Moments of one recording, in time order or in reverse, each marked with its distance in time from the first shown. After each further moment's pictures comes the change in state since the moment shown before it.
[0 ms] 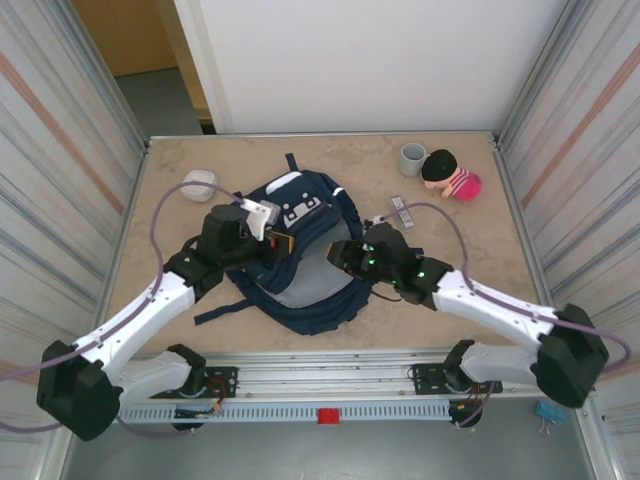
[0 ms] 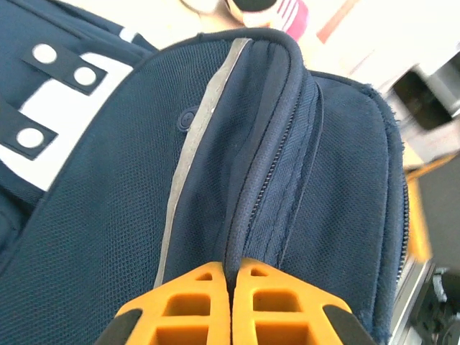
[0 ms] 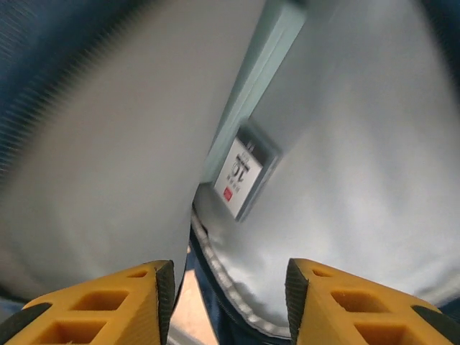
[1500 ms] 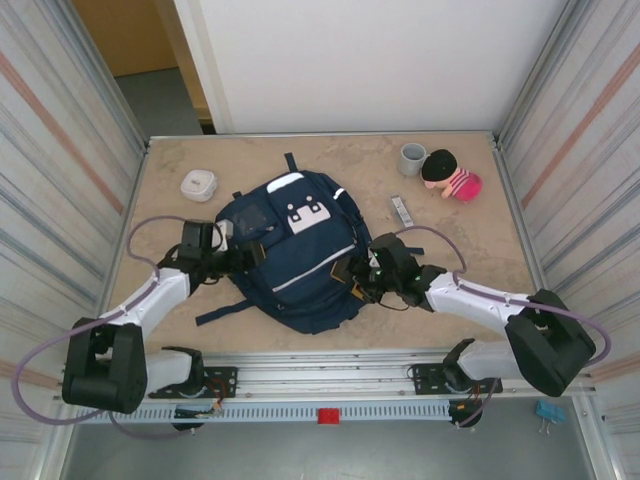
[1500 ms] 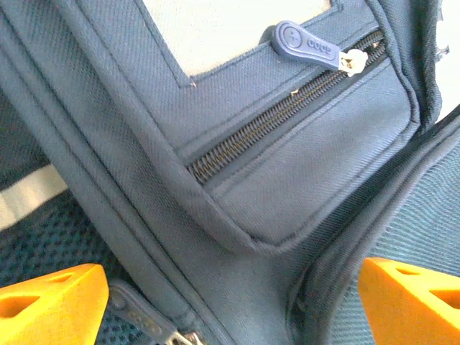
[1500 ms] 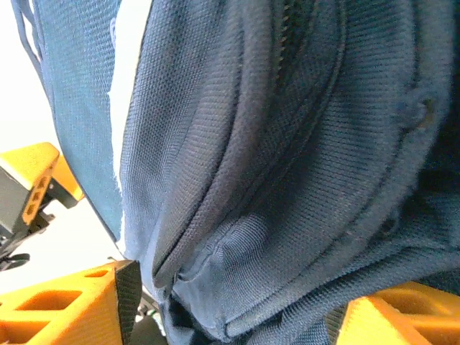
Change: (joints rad) left arm 0.385 0.138 -0.198 0.015 0.003 -0.163; right arm -0.123 0.161 -0.161 0.156 -0.291 0.115
